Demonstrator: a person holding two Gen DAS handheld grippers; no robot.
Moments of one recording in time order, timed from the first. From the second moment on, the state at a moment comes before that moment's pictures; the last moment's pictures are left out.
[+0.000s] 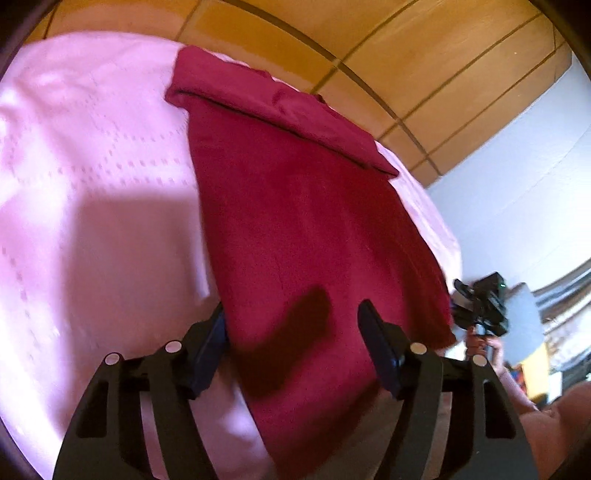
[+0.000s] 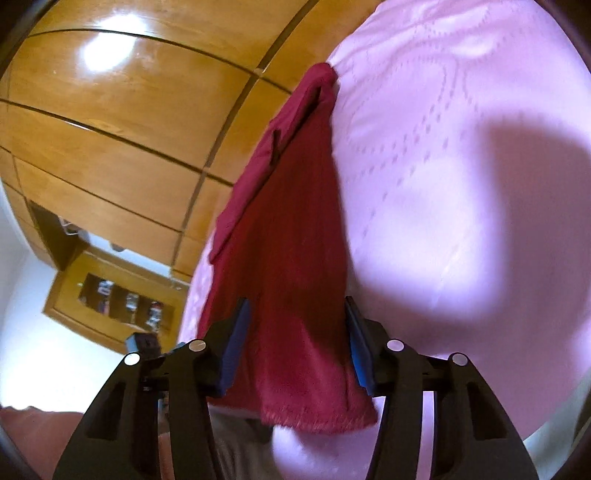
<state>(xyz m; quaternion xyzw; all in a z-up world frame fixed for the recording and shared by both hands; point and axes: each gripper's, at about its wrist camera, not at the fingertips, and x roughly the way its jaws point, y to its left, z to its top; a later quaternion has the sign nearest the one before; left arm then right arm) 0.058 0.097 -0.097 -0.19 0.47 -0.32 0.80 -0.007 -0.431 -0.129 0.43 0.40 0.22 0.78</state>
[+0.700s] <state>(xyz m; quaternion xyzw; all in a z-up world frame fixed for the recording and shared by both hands) 0.039 0.083 -0.112 -0.26 0.52 -0.40 0.70 -0.008 -0.421 -0.138 0.45 0.40 0.21 0.77</state>
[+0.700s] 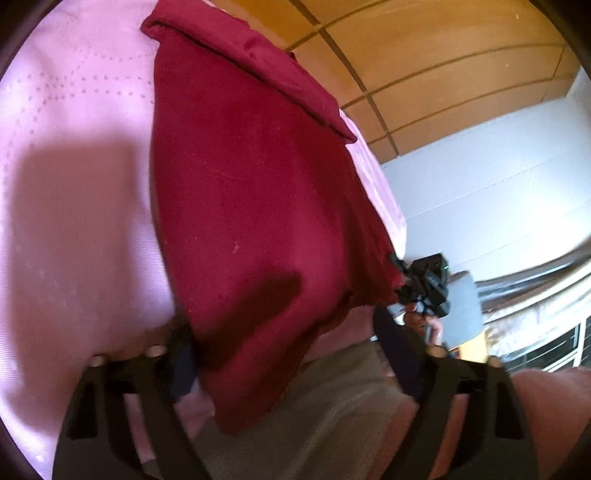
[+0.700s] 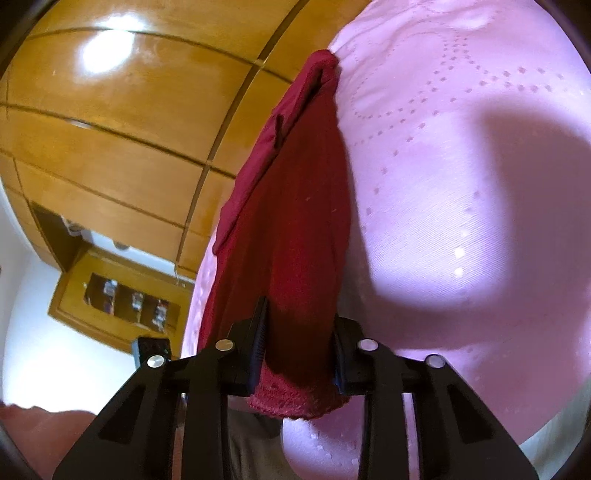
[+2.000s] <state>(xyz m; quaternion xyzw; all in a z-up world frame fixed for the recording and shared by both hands) -0.006 0.137 -0.034 -0.33 0.43 -0.41 0.73 -0.071 -0.412 -0.045 0.47 0.26 0.36 0.76</state>
